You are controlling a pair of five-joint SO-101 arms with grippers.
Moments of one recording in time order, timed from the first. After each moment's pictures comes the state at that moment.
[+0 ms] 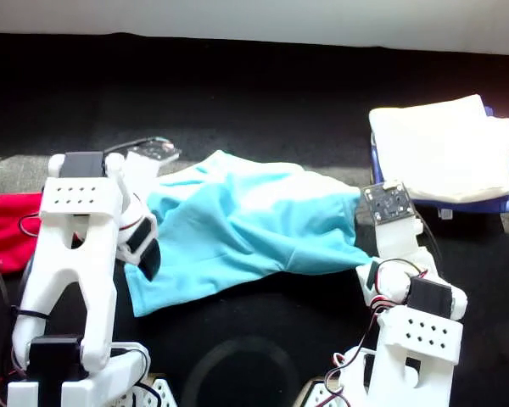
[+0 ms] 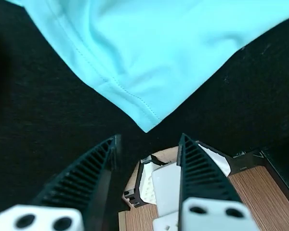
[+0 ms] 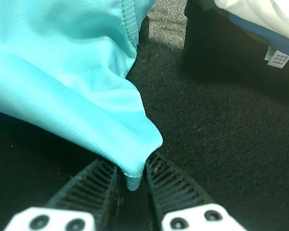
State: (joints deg) left arm -8.0 -15.6 22.8 95.3 -27.8; right arm 9.8 -60.5 62.8 67.6 32.1
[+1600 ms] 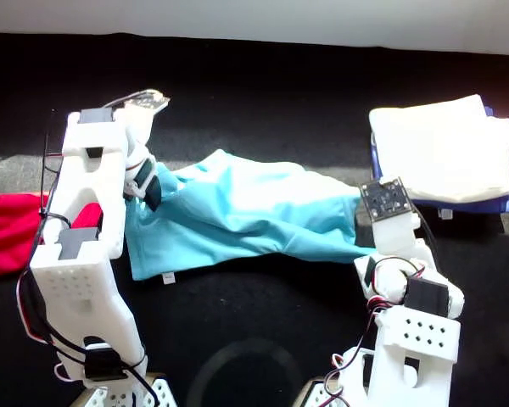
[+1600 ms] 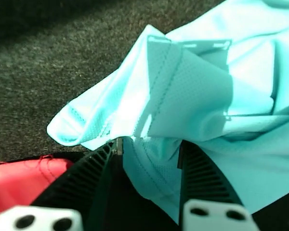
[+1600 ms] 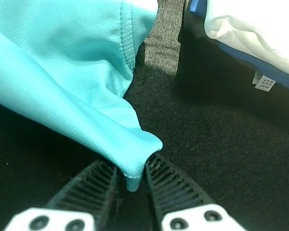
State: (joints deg) left arm -12.3 29.8 -13.0 77.8 -27.6; right arm 8.0 -60.5 62.8 63.5 32.1
